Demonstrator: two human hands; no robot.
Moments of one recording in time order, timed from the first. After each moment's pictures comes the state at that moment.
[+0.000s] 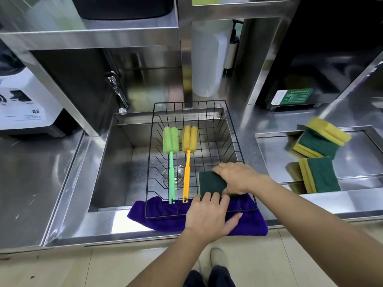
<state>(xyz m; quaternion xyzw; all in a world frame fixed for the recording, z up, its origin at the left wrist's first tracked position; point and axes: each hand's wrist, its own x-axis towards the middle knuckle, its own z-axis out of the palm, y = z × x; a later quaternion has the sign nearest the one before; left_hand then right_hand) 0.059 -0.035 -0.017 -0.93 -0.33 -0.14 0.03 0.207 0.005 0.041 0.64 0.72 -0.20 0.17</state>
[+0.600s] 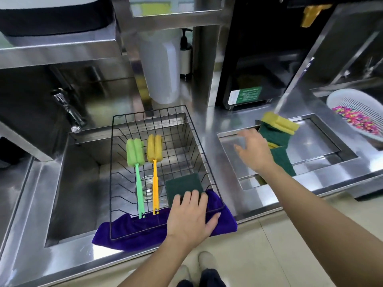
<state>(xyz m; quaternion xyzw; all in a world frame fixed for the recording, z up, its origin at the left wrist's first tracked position) 0.082 -0.038 -0.007 -0.95 -0.30 -0.09 0.01 0.313 -0.034 0.062 0.87 0.45 -0.08 -0.18</state>
